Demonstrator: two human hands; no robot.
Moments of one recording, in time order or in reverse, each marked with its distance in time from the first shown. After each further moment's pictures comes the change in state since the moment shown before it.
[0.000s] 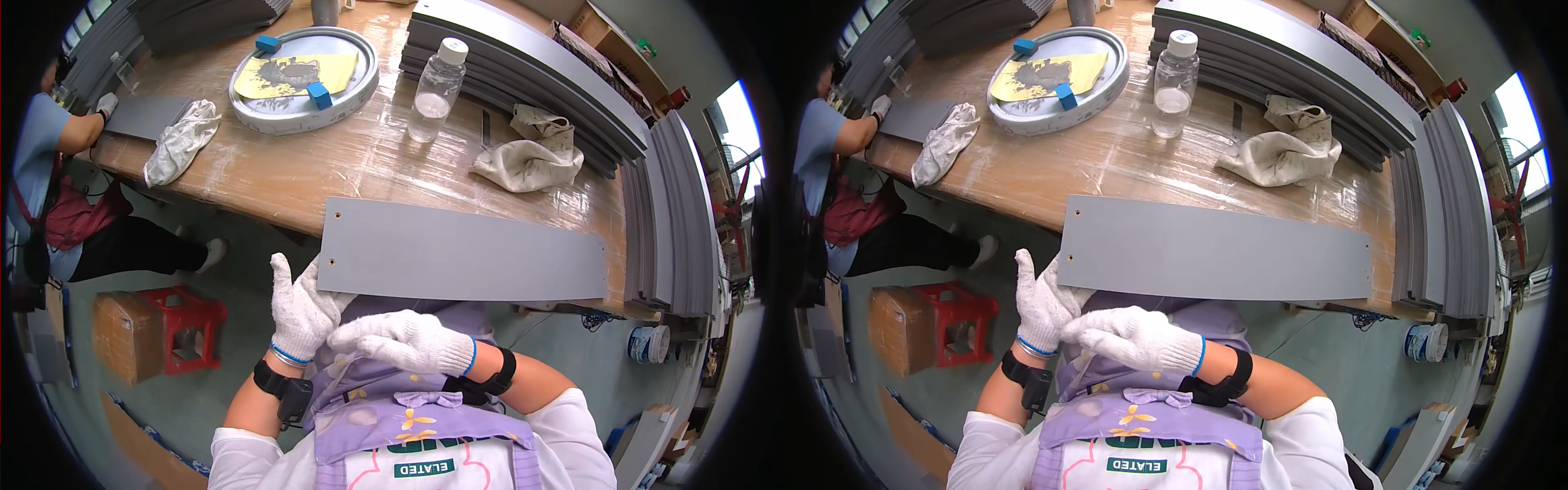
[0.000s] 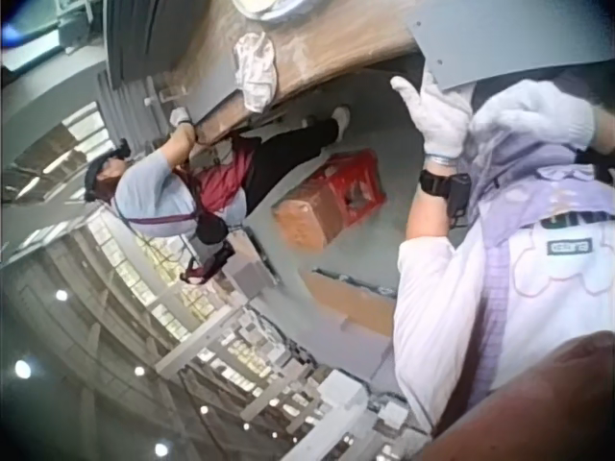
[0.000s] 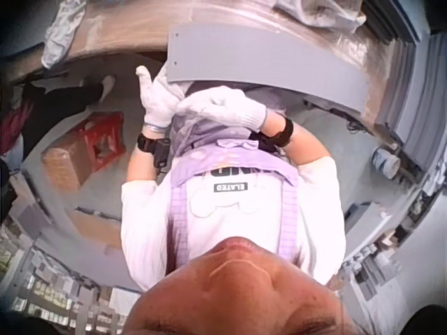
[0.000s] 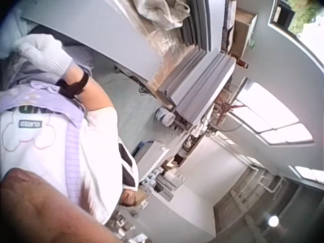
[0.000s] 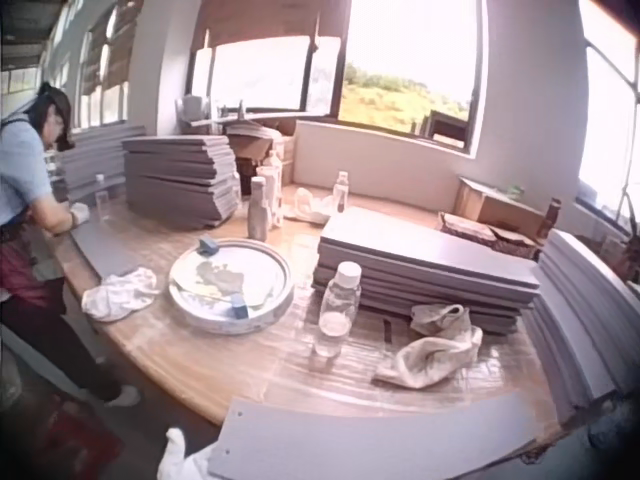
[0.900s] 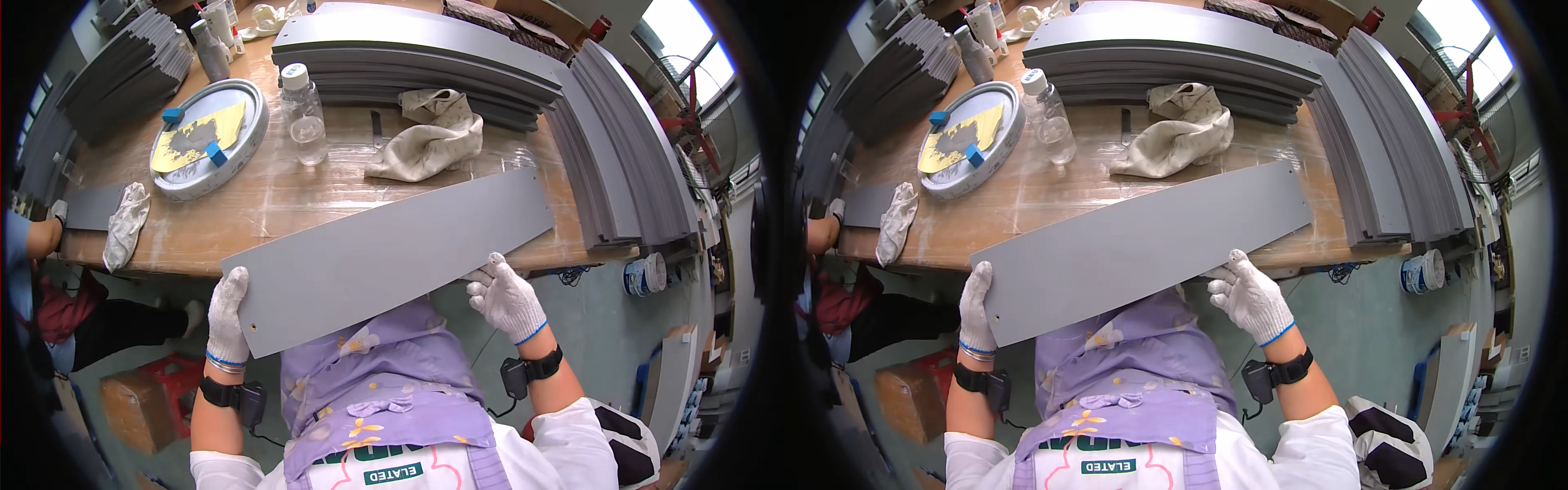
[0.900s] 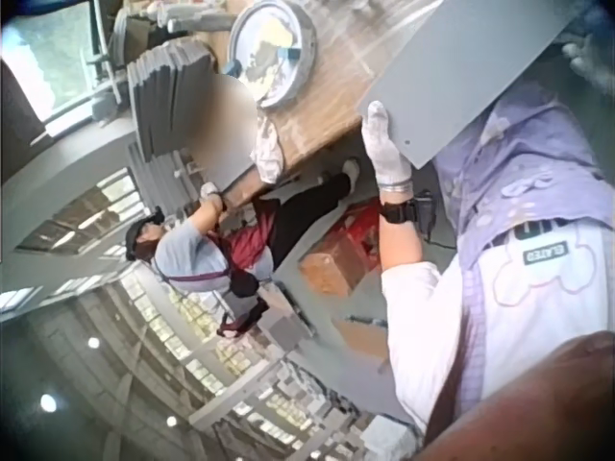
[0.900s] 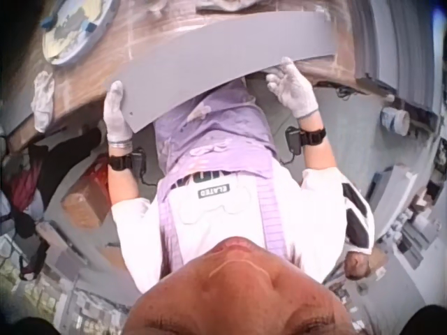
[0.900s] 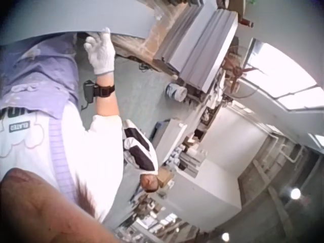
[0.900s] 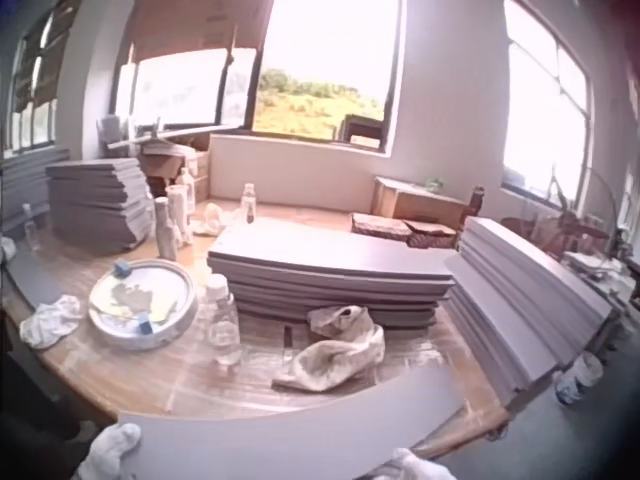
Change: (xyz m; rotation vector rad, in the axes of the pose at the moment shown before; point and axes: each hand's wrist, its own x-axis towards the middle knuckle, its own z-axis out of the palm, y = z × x) left_hand 0.026 0.015 0.052 0.895 0.019 0.127; right_hand -0.185 0.080 -0.081 1.101 1.016 -0.163
